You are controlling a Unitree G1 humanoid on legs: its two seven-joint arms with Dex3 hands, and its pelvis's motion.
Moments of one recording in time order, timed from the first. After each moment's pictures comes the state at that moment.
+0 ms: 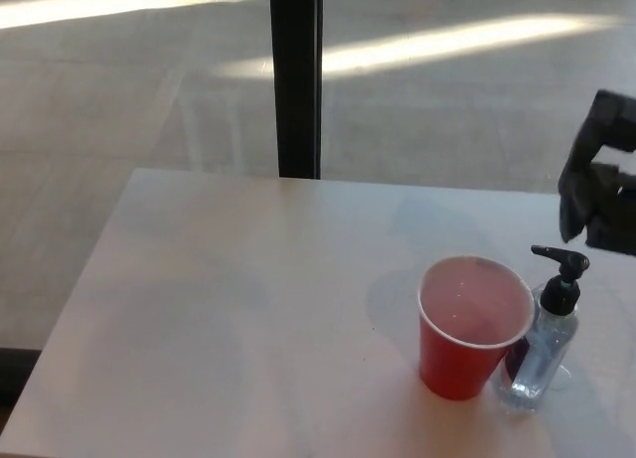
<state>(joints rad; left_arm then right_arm) 0.12 0.57 0.41 1.30 -0.10 -0.10 -0.06 -0.43 -0.58 -0.08 -0.10 0.54 0.25 0.20</state>
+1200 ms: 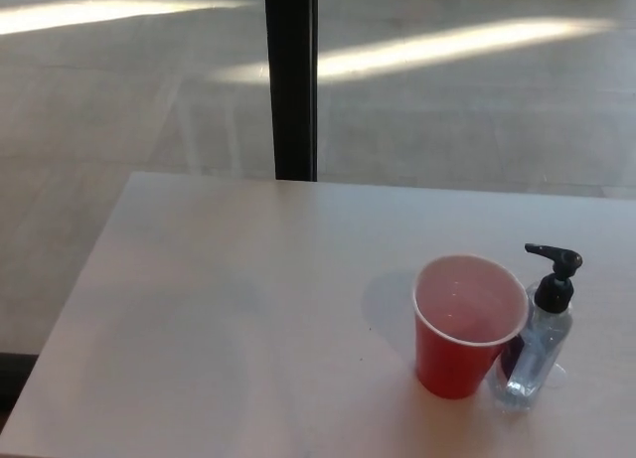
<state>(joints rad) 0.17 0.57 0.41 1.30 -0.10 -0.10 -0.06 0.11 -0.80 -0.90 0.63 0.57 0.27 0.01</state>
